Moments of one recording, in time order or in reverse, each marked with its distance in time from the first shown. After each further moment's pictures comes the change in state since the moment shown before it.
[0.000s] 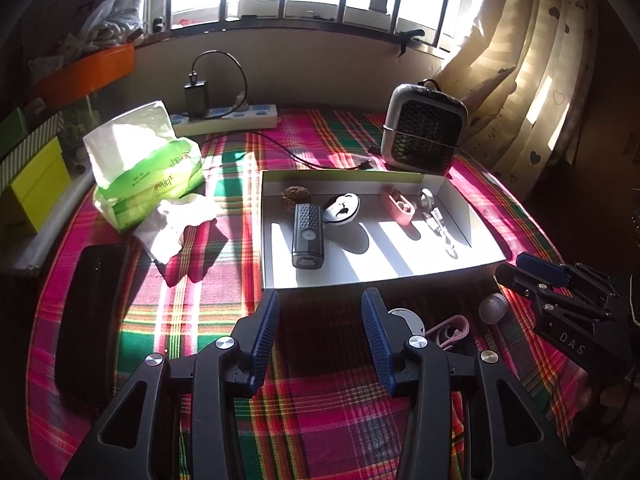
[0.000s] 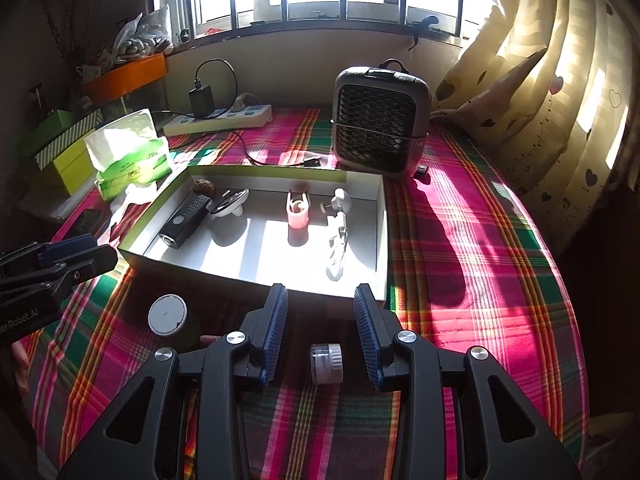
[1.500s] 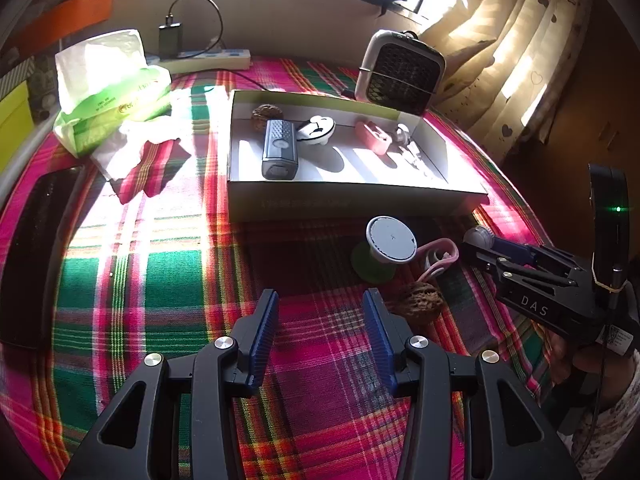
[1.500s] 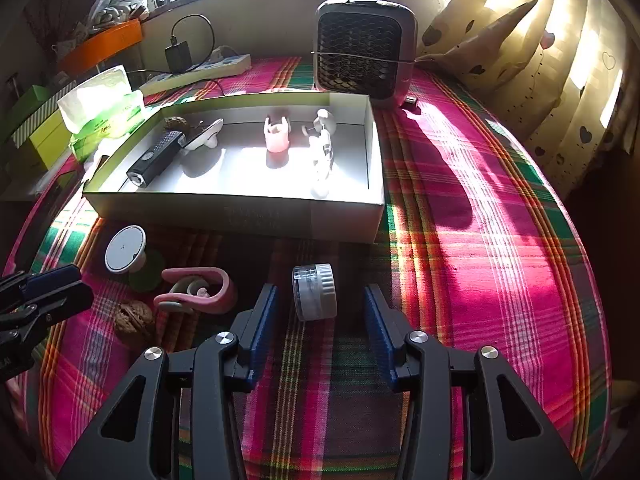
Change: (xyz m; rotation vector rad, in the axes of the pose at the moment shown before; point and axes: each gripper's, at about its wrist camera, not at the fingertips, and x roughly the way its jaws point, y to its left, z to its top) left arm 0.023 0.010 -0.046 -0.021 0.119 -0.158; right arm 0.029 0.001 -0.033 0.030 0.138 -0.055
